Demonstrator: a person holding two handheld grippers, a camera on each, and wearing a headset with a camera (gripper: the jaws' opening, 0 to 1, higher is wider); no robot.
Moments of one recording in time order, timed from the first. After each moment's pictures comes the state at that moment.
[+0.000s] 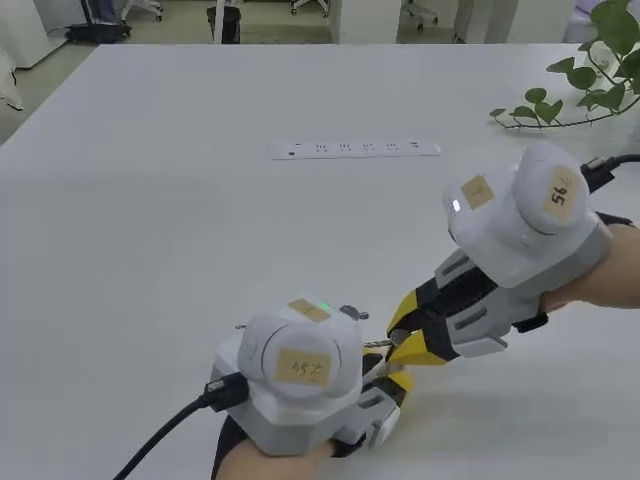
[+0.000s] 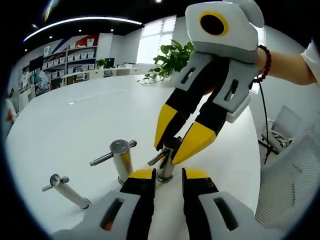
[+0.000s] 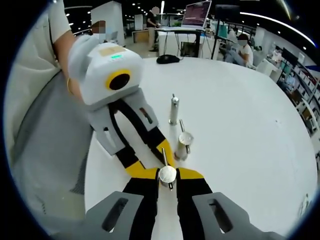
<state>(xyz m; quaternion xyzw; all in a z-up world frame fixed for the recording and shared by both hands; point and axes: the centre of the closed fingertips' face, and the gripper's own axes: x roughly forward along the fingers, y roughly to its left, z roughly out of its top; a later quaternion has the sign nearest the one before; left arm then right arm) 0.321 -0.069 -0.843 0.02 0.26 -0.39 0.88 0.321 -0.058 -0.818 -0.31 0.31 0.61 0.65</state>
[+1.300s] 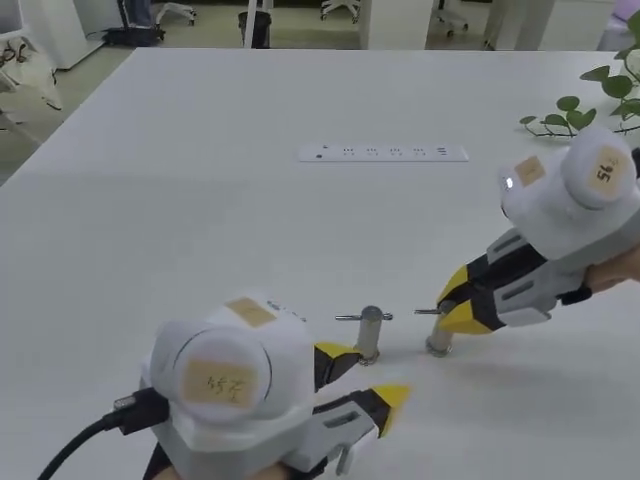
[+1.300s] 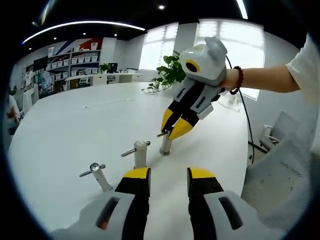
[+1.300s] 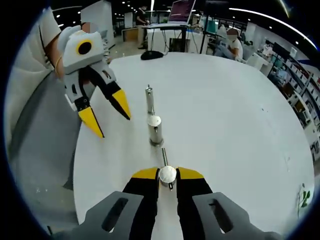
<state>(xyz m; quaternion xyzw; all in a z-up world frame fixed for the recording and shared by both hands) 0.295 -0.027 -0.803 0.00 0.24 -0.39 0.89 0.352 -0.085 -0.817 -0.31 0.33 0.58 0.68</state>
